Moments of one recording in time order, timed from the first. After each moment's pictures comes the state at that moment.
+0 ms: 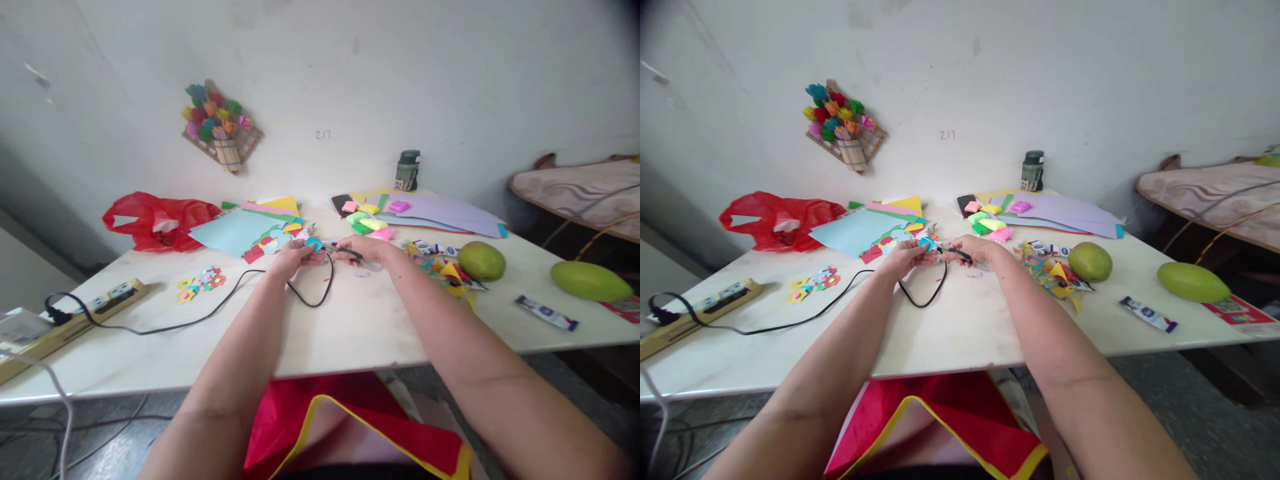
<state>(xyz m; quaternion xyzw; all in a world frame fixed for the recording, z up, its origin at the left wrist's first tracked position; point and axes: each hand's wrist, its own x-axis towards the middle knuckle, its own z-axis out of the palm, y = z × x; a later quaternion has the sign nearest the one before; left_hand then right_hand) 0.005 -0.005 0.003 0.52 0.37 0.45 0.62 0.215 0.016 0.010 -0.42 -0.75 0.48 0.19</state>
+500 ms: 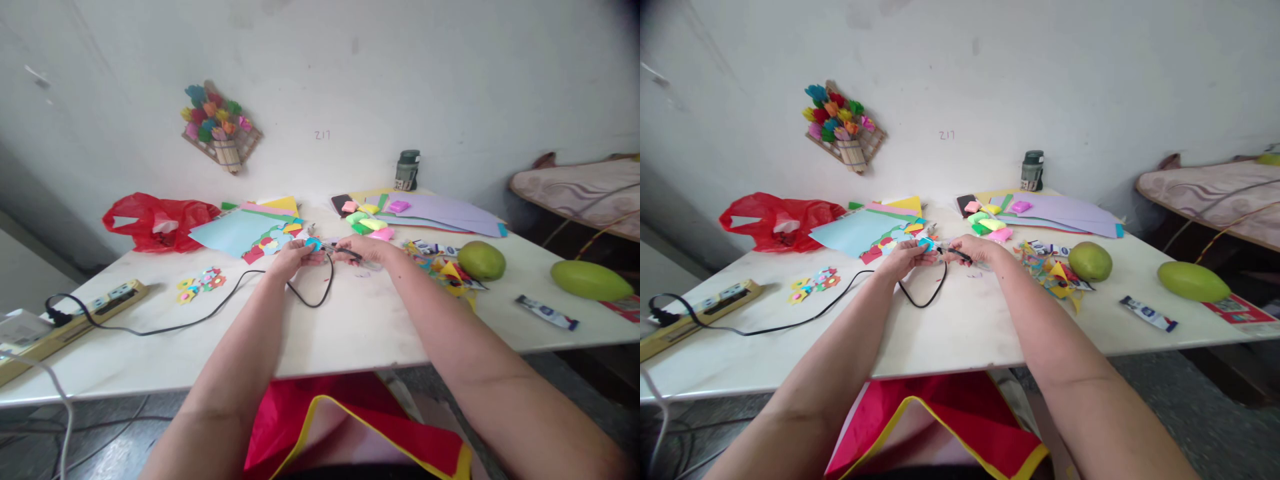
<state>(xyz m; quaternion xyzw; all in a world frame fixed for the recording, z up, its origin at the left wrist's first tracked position) 0.003 -0.005 0.003 0.52 0.37 0.45 0.63 0.212 0.006 0.019 -0.42 -0.78 0.43 0.19</state>
